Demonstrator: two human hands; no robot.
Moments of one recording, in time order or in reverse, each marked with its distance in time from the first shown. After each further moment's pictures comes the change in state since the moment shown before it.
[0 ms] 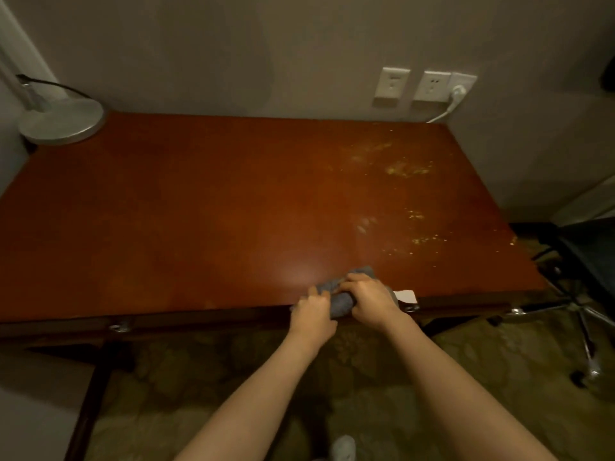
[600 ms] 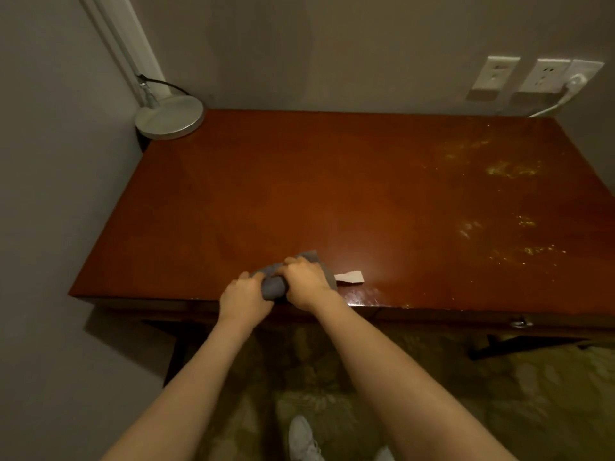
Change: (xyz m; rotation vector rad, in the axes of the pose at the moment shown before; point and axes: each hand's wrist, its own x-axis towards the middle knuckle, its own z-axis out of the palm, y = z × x) left_hand -0.056 -0.250 -0.094 0.028 0.174 -0.303; right_hand 0.129 -0.256 0.042 -0.025 -0.082 -0.244
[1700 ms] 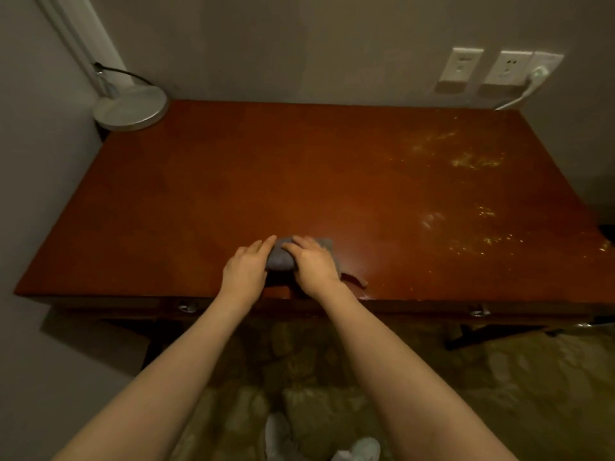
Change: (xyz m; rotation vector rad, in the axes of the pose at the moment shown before) left_hand 0.025 0.070 0.018 0.043 0.143 0.218; right_hand -0.045 0.075 -0.011 0.060 0.206 0.118
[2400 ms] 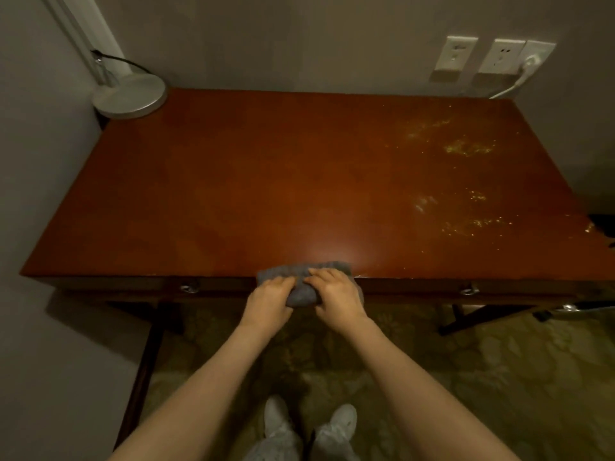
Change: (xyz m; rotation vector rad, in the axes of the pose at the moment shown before) left_hand -0.068 0.031 0.040 -0.042 -0.115 0.091; right_hand -0.092 0.020 0.030 0.017 0.048 -0.035
